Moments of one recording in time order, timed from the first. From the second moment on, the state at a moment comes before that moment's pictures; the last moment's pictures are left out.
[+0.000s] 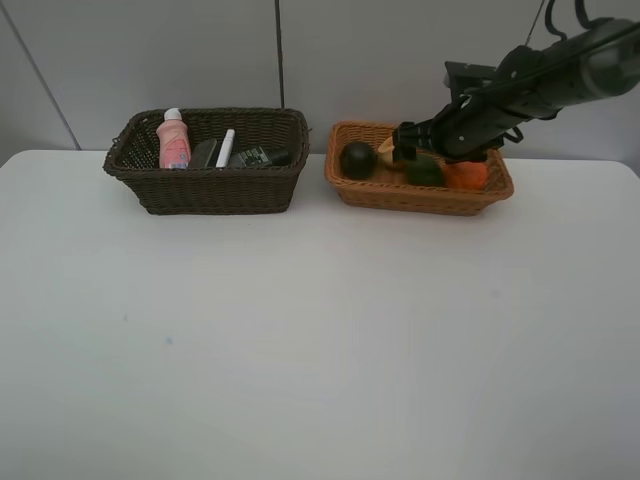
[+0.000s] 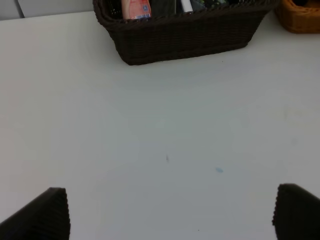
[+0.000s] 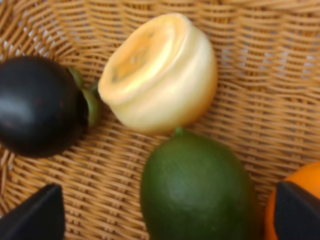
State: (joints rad) left arm -0.10 -0.01 -0.51 -0.09 1.06 0.06; right arm 0.23 2.11 -1.43 0.23 0.31 -0.17
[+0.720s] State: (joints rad) left arm -0.10 -0.01 -0.51 -0.09 1.06 0.06; right arm -0.23 1.94 -1.51 0.13 0.66 -0.14
